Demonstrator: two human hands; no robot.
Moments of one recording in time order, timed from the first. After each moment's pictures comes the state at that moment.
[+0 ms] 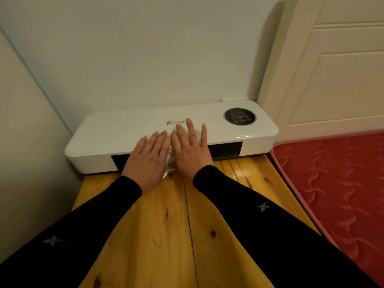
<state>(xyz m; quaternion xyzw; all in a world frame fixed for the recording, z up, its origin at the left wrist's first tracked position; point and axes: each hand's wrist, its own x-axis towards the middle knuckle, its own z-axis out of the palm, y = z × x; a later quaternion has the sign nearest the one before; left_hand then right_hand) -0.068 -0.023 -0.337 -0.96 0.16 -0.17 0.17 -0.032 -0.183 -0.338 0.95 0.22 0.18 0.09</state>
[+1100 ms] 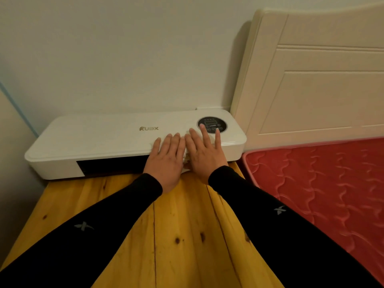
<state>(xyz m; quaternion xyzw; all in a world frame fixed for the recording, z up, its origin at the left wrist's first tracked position) -0.048 -0.145 -0.335 -0.97 0.17 -0.16 0.10 -0.023 -0.300 -0.321 0.97 0.19 0.13 0.13</state>
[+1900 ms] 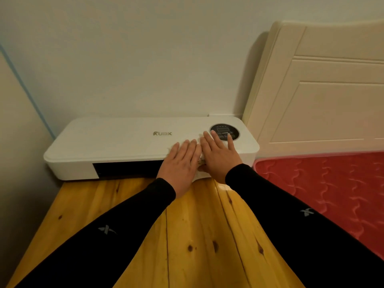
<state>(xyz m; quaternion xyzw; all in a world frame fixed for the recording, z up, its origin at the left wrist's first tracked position) -0.043 -0.141 -0.337 -0.95 0.20 -0.19 0.13 -0.014 -0.302 -0.299 0.97 0.21 0.07 0.10</state>
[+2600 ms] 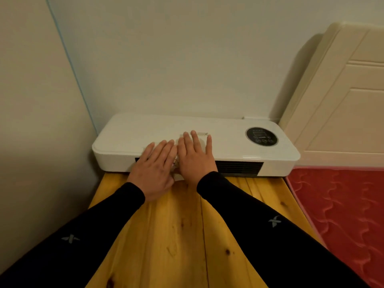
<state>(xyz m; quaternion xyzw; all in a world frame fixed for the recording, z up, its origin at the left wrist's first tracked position) -0.073 0.017 -0.342 -0.96 0.15 -0.17 0.13 -0.031 -0.137 -0.317 0.96 0.26 0.12 0.08</state>
